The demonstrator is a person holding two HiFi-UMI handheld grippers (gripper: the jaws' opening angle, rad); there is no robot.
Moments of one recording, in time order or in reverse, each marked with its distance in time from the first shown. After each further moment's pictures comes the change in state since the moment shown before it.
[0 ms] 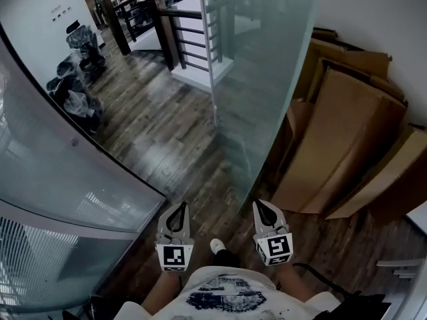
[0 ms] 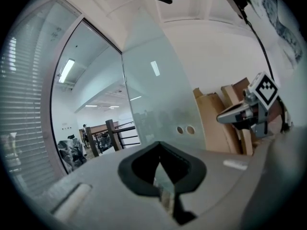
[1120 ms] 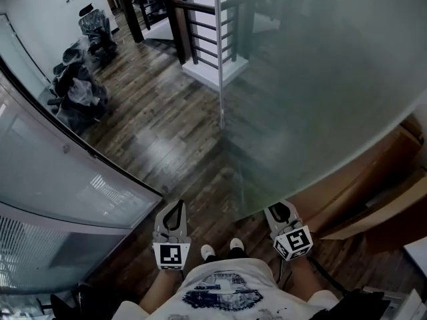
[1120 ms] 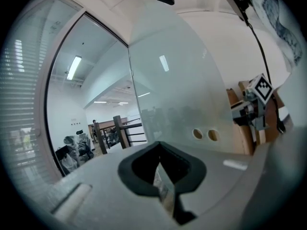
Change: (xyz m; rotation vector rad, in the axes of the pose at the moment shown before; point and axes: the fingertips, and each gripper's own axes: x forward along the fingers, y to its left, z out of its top) left arm 0.084 0.020 0.007 -0.044 0.047 0.112; right arm 0.077 -0.092 0.021 0.022 0.002 0.261
